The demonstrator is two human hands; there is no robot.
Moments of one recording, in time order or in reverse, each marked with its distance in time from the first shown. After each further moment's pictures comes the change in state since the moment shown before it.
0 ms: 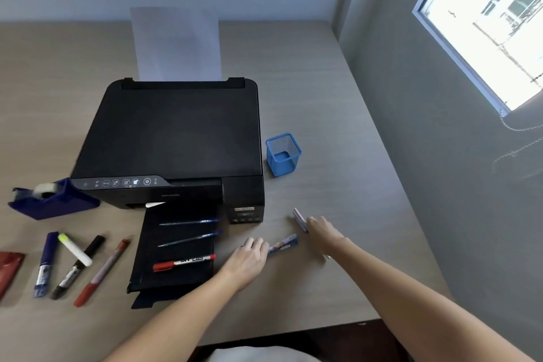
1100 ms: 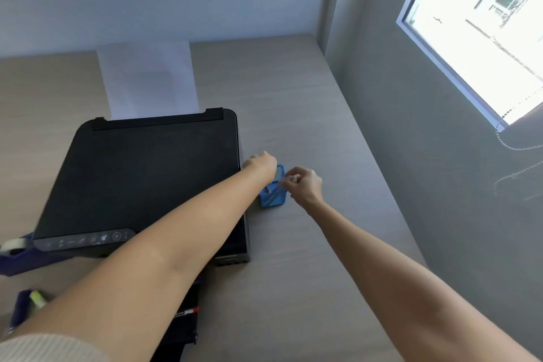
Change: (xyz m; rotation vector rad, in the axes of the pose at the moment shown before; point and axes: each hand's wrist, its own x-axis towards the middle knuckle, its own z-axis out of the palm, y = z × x) left_hand 0.212 -0.054 -0.218 0.018 -0.344 -0.383; right_hand 0.077 -0.030 -0.135 0.955 0.494 0.059
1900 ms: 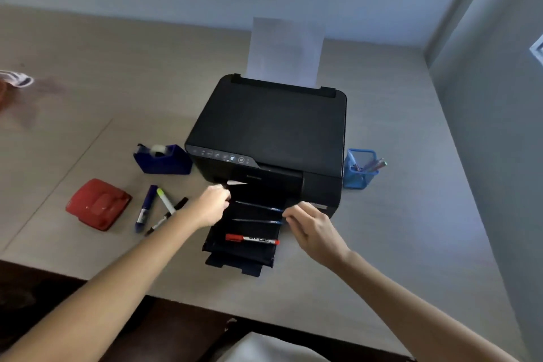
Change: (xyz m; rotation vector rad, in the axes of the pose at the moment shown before) left_hand -0.206 -0.216 0.234 -0.567 0.173 -0.178; right_hand -0.209 0.001 0.083 -0.303 -0.382 -1.101
